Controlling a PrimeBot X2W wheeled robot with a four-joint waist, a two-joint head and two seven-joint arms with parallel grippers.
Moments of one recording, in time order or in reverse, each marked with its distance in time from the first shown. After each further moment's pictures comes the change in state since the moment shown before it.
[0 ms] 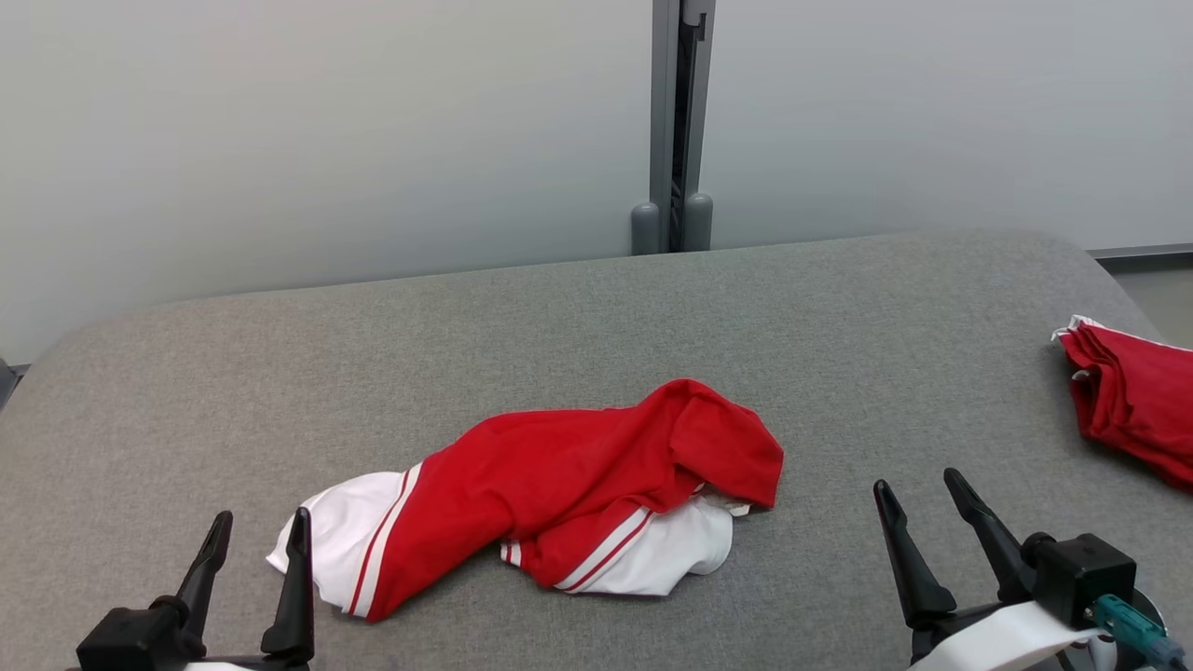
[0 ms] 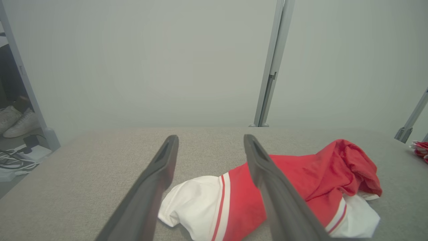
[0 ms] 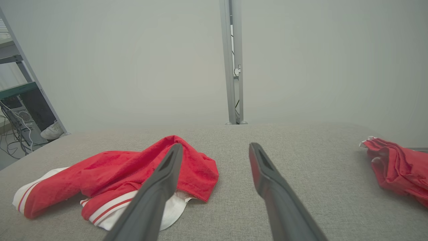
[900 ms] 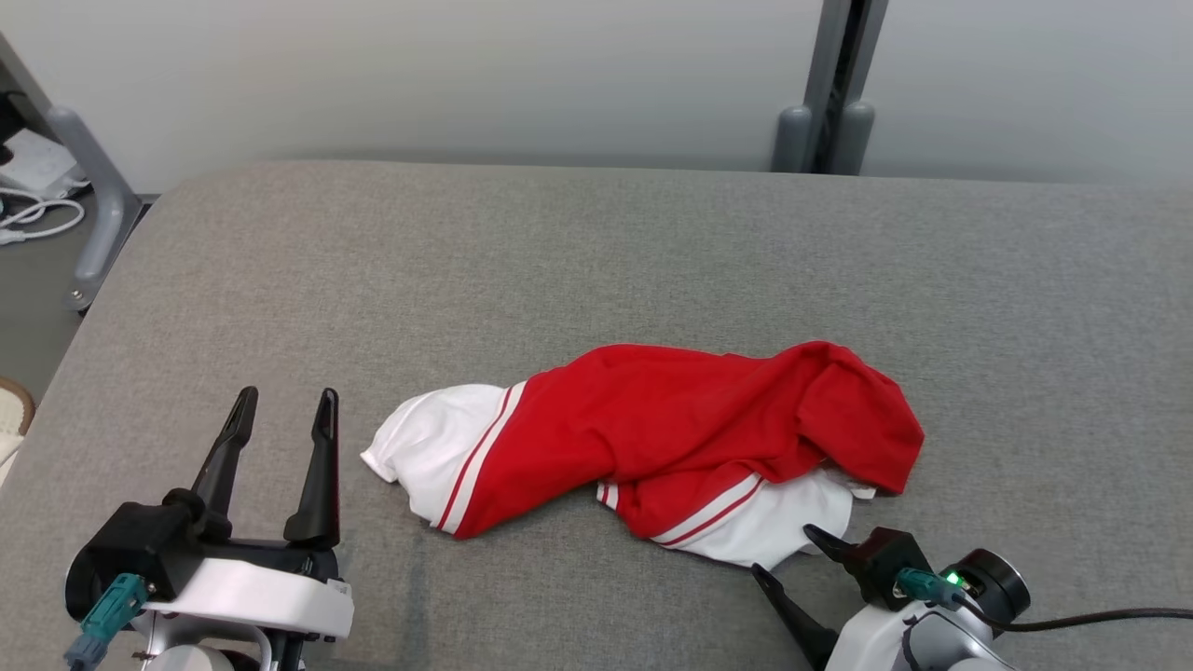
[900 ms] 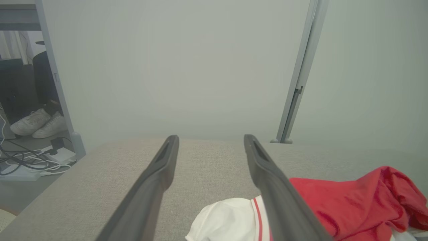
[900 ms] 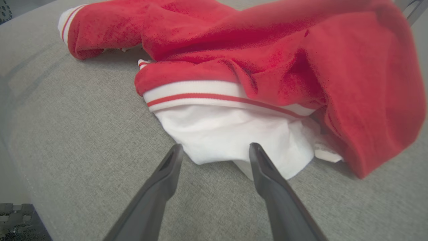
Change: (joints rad) left arm -0.207 -0.022 -0.040 0.048 -0.002 -0.055 -0.052; right arm -0.264 -0.171 0.478 0.366 0.039 0.000 0.055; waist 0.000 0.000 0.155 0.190
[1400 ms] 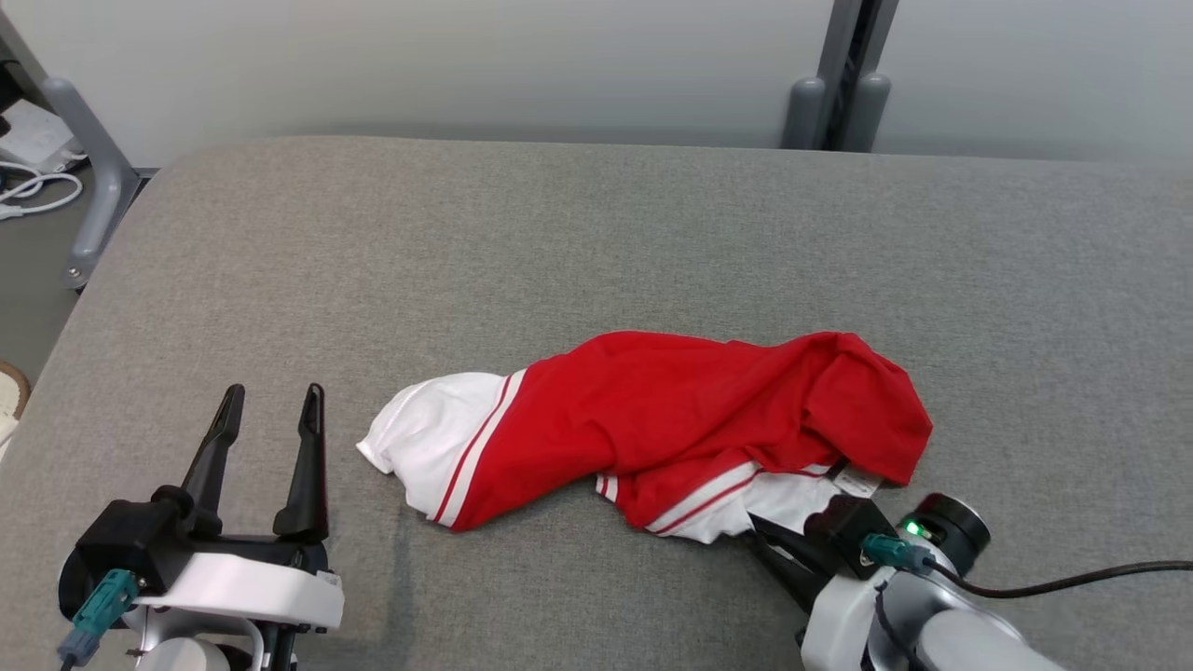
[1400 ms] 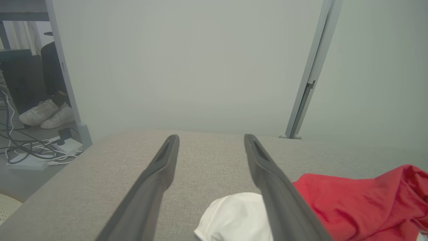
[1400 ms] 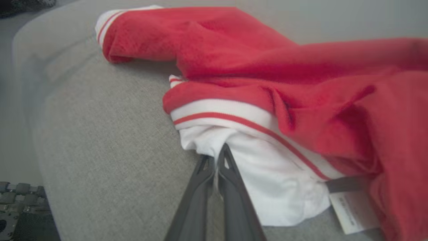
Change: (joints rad) left arm -0.025 -0.016 0.017 0.061 -0.002 -0.013 -0.033; right arm -0.150 -0.067 0.209 0.039 0.100 0.000 -0.012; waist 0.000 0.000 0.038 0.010
